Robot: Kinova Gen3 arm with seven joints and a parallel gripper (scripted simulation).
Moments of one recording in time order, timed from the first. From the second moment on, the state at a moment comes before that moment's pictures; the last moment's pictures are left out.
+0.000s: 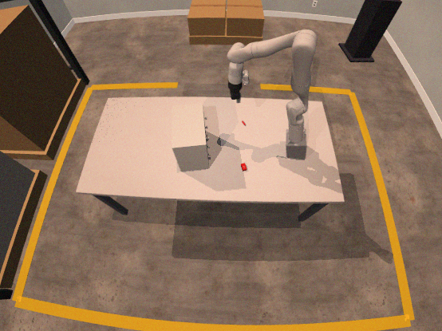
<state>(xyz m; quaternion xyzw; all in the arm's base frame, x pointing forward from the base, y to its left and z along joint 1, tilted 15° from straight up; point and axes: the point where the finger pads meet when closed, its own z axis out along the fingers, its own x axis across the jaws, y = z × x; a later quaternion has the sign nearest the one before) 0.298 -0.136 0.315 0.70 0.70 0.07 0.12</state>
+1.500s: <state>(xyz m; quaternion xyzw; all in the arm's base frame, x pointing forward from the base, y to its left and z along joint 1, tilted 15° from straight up) 0.379 0.108 0.288 0.67 0.72 0.11 0.18</state>
